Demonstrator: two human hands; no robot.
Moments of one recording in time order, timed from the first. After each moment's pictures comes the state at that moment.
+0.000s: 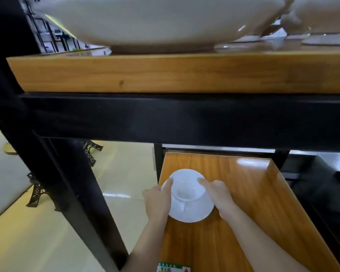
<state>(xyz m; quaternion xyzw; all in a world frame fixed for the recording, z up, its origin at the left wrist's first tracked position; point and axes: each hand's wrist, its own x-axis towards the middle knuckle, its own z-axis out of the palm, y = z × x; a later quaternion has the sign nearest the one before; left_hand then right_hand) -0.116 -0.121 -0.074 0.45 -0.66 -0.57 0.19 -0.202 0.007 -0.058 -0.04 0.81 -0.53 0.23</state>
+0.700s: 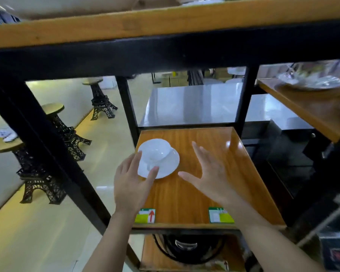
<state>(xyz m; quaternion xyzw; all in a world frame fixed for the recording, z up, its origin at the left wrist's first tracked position) -0.025 -0.042 -0.033 0.25 -0.88 -0.30 0.27 -0.131 0.125 -0.036 -0.28 0.89 -0.34 0.04</state>
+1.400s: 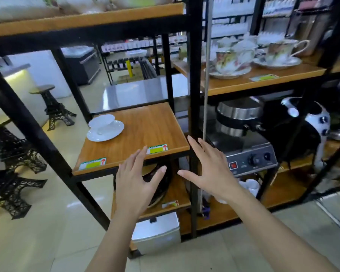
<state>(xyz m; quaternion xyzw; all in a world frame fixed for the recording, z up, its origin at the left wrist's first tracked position) 0.123 0.169 -0.035 0.09 -0.92 -0.31 0.23 0.059 0.357 -0.028 -0.23 0.93 -0.27 -0.05</state>
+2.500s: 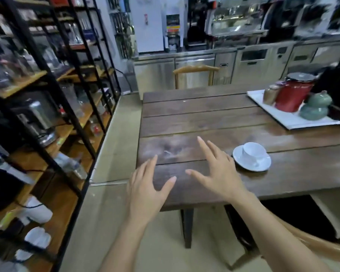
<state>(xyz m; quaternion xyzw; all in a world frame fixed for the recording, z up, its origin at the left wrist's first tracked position) 0.383 0.789 -0.053 -0.54 -0.77 -0.33 -0.08 0.555 0.891 -0.055 0.46 0.84 -0.15 -0.25</state>
